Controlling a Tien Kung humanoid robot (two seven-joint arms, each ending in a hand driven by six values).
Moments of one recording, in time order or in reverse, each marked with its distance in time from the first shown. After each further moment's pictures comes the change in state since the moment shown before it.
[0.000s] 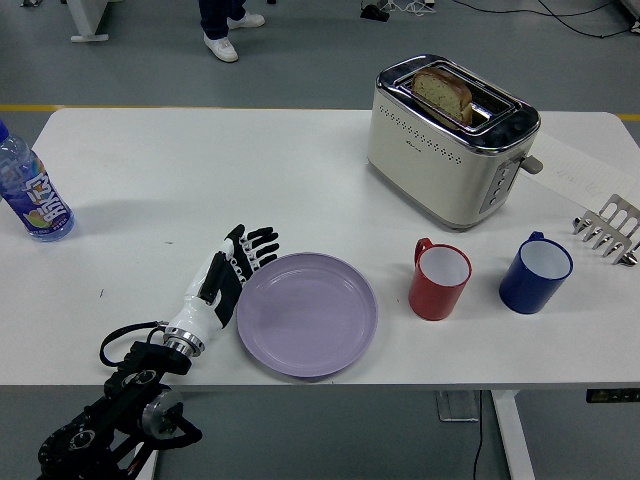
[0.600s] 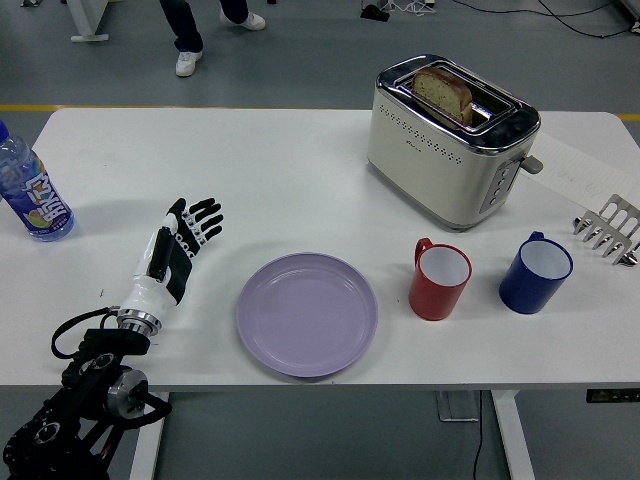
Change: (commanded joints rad) left arm 0.042 0.000 -0.246 -0.061 0.089 0.007 0.060; right arm -0.012 0.000 -0.018 -0.001 0.036 -0.002 0.007
